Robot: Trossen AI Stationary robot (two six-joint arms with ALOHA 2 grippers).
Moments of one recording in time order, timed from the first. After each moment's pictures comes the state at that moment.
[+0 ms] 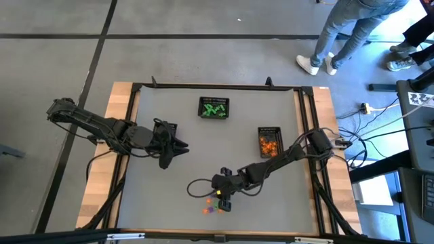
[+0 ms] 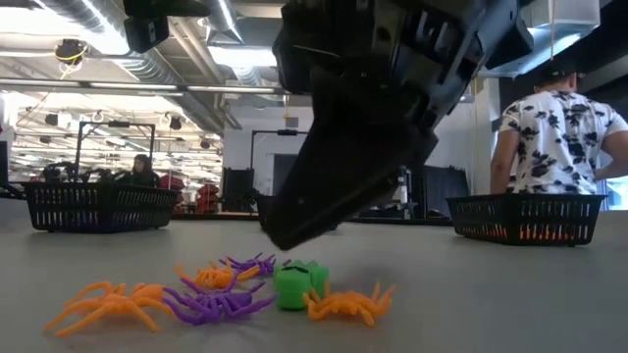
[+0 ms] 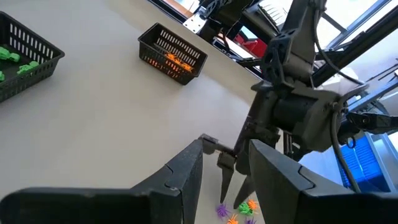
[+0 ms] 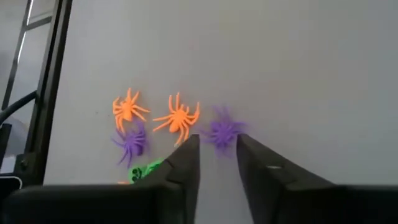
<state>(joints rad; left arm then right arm) -0.31 0.93 0.77 -0.27 -0.33 -0.75 0.40 2.08 1.28 -0.01 0.01 0.54</state>
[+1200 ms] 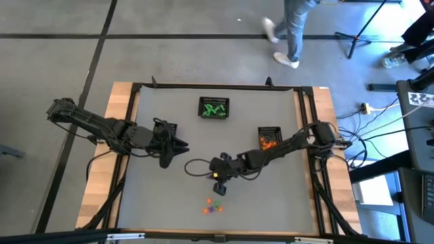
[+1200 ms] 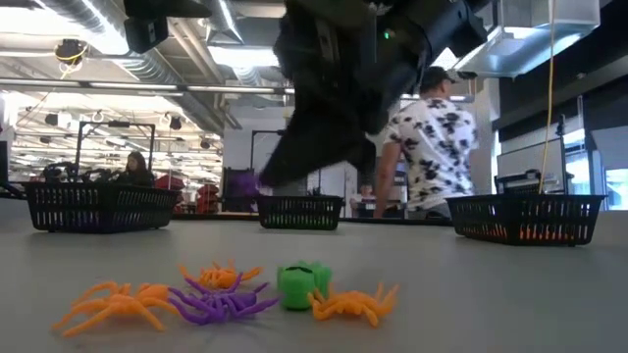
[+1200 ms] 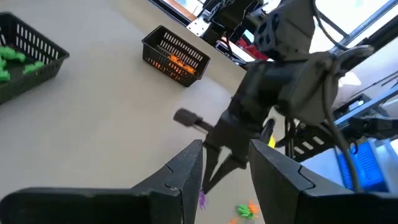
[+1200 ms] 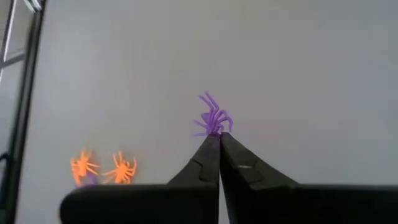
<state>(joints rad) -0.31 0.93 0.77 -0.27 -0.35 -0.76 0.29 1.99 1.28 -0.07 0.04 0.54</state>
